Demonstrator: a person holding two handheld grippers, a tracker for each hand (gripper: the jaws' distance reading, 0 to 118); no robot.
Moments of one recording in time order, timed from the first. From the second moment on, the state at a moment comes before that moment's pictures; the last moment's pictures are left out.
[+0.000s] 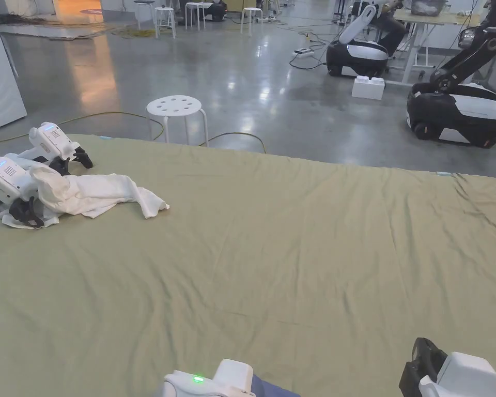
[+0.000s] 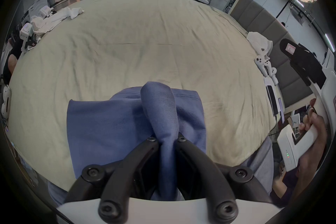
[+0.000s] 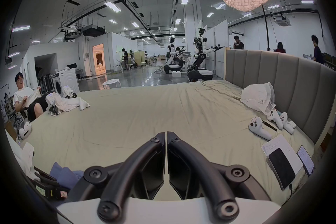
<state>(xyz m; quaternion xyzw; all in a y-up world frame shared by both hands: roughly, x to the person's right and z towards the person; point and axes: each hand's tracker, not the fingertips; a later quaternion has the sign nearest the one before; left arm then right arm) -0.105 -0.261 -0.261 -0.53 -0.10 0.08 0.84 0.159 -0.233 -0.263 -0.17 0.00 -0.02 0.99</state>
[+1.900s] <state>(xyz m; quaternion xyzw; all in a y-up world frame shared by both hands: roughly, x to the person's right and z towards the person) -0.197 -0.175 -0.259 -0.10 0.05 0.00 0.99 0.128 -0.179 -0.281 -0.07 0.00 0.01 1.00</state>
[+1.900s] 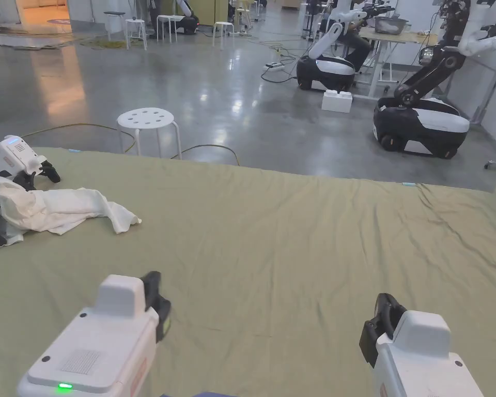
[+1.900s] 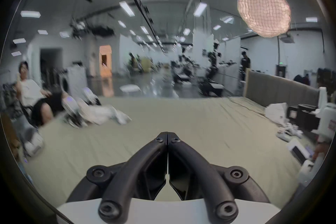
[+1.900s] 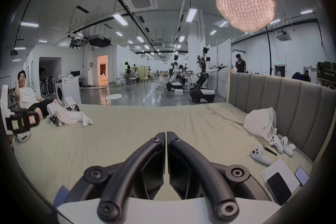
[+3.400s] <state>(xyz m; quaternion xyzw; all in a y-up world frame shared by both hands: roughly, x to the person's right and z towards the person) -0.320 -0.321 -0.247 -0.42 -0.18 0.31 0.83 0.039 -0.361 -0.222 -0.36 0.15 0.02 0.92</state>
